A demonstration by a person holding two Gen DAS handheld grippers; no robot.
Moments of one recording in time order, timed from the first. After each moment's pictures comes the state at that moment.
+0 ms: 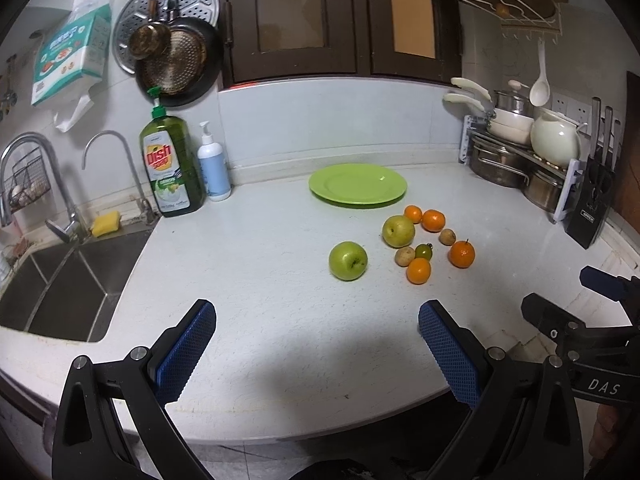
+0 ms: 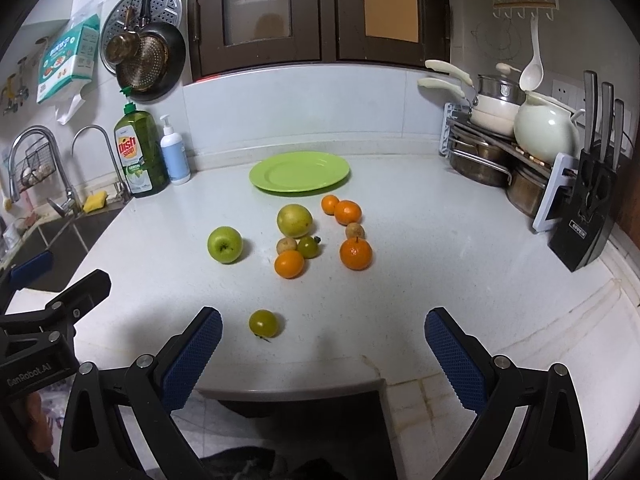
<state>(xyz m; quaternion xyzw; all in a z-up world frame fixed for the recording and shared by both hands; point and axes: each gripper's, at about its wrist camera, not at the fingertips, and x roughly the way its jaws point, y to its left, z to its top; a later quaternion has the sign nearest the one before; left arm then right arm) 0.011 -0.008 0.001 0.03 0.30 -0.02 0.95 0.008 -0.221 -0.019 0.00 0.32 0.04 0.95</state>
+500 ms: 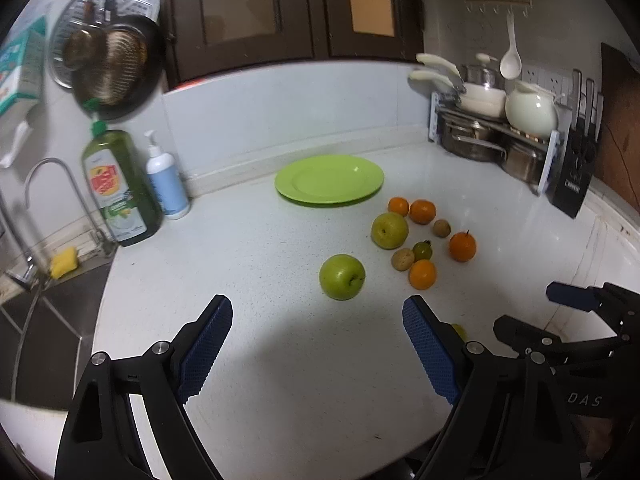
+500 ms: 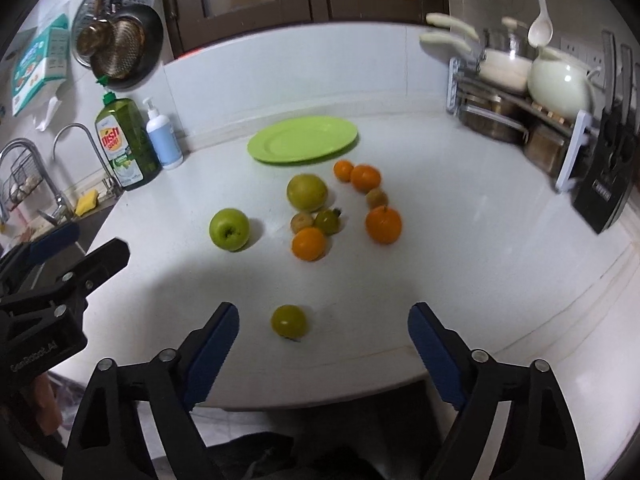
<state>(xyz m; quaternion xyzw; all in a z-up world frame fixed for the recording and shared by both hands) 0.084 0.007 -0.010 0.08 0.32 -0.12 0.94 0.048 -0.197 -0.044 0.05 0.39 0.03 0.92</state>
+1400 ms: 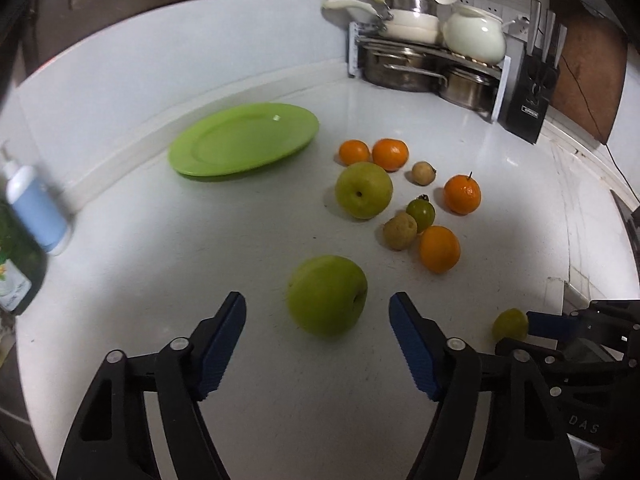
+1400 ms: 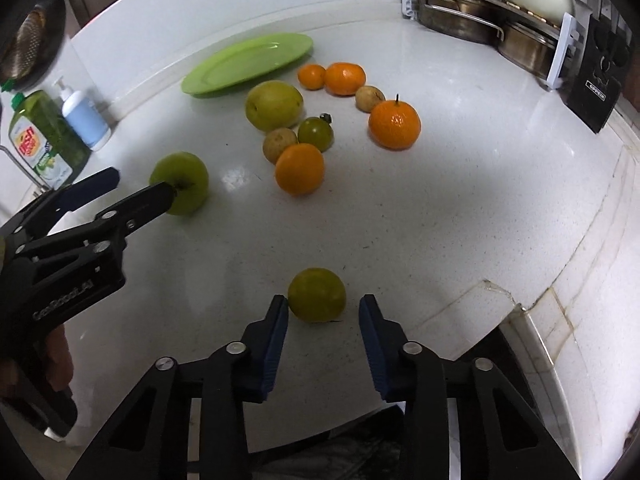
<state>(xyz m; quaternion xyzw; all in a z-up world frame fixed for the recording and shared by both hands) 0.202 -0.009 -0.079 0.15 0.39 -0.30 0.86 0.096 -0.158 -0.109 0.13 0.51 -0.08 0.85</state>
